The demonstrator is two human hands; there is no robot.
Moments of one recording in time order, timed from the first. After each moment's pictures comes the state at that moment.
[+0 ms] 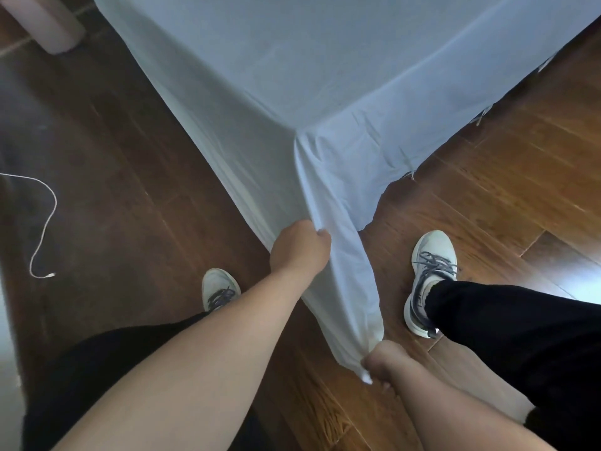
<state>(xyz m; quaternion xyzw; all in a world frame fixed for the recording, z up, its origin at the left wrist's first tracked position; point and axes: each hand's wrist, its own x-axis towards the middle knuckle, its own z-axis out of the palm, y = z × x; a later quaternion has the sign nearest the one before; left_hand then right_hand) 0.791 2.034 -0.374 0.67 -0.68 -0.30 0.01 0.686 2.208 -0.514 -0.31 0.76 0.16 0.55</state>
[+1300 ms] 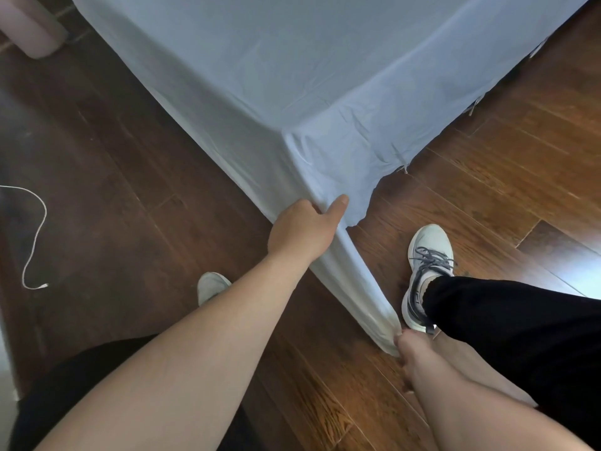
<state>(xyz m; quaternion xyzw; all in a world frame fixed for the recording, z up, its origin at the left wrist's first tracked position) 0.769 2.022 -0.343 0.63 -0.68 -0.36 0.07 0.642 2.229 -0.574 0.15 0.80 -0.27 0.51</state>
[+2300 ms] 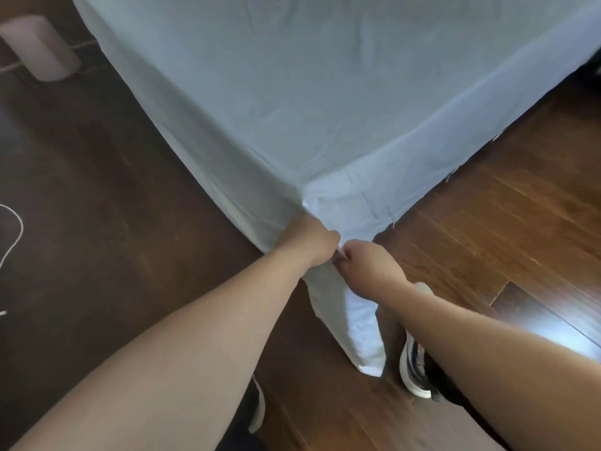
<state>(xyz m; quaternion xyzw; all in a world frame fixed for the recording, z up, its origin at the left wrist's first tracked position) 0.759 1.975 -0.297 0.60 -0.67 -0.43 0.02 0.643 2.047 -0.339 -0.55 0.78 -0.11 0.30</state>
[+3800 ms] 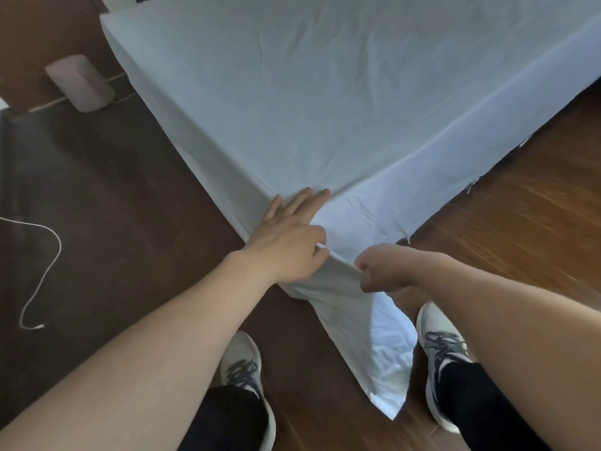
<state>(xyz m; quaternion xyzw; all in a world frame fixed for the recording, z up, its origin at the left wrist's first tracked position) 0.788 1.937 -0.270 0.36 -0.93 -0.07 -0.06 0.577 1.990 -0.329 -0.71 0.63 0.14 0.29</state>
